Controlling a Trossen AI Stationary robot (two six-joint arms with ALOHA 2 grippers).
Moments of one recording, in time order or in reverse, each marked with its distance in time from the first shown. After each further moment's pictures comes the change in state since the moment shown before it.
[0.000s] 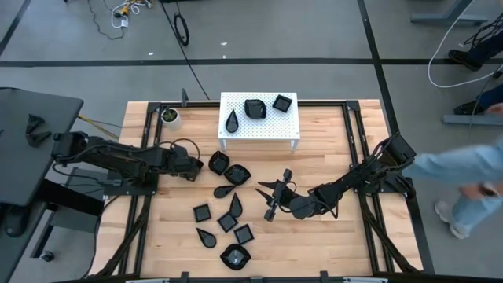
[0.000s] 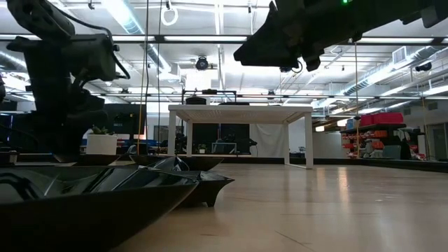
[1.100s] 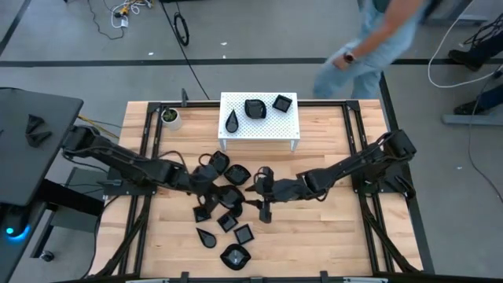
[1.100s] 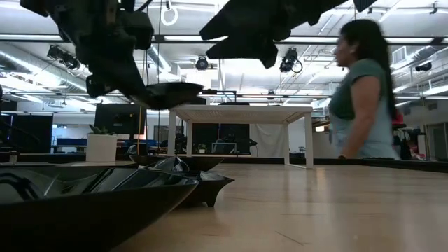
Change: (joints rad) left arm -0.339 0.130 0.285 0.451 0.075 0.289; right arm -0.160 -0.035 0.215 -0.404 -0.617 0.115
